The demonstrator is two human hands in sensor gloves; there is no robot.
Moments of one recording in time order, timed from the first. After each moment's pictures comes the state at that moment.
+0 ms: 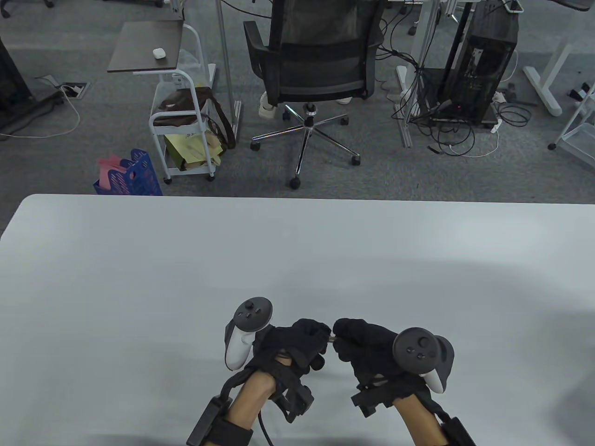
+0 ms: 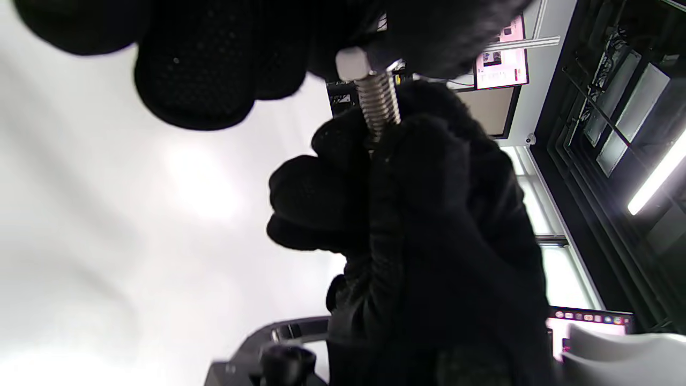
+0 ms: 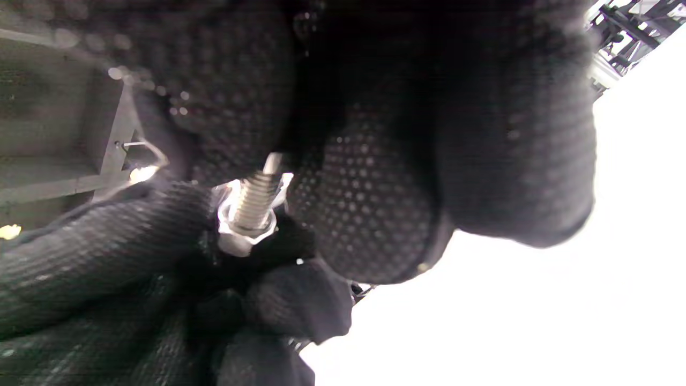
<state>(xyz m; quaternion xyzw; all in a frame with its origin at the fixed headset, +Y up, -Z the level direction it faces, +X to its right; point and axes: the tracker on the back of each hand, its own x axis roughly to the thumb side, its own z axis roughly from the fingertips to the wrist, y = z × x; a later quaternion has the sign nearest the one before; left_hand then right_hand) -0.079 -0.716 -0.334 -0.26 -0.13 0.63 0.73 0.154 -0.683 -0.309 0.16 -0.12 0.88 0.43</state>
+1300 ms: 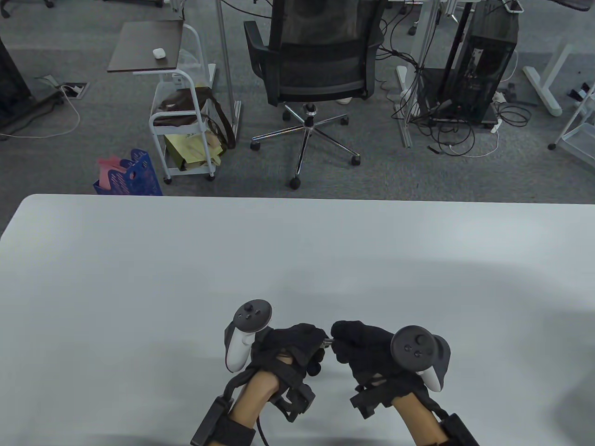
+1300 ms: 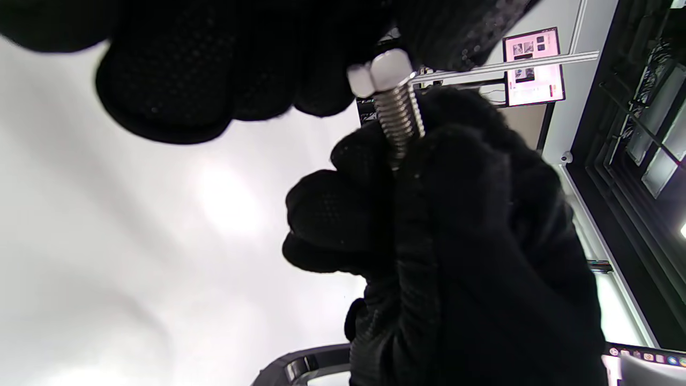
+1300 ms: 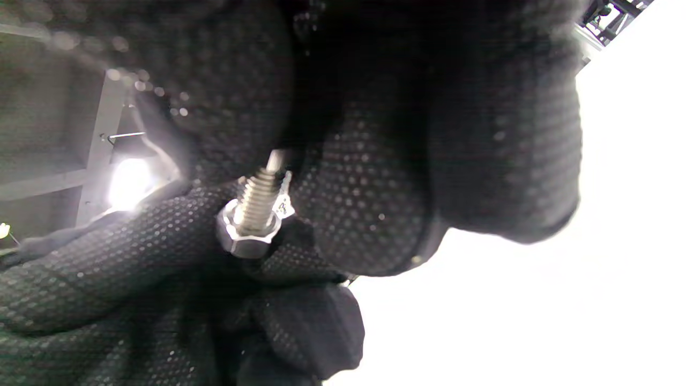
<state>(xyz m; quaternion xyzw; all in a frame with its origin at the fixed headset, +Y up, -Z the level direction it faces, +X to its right) -0.081 -0.730 -0.340 -0.25 -0.08 0.61 0.75 0.150 -0.696 -0.314 0.16 -0.09 0.88 0.44</state>
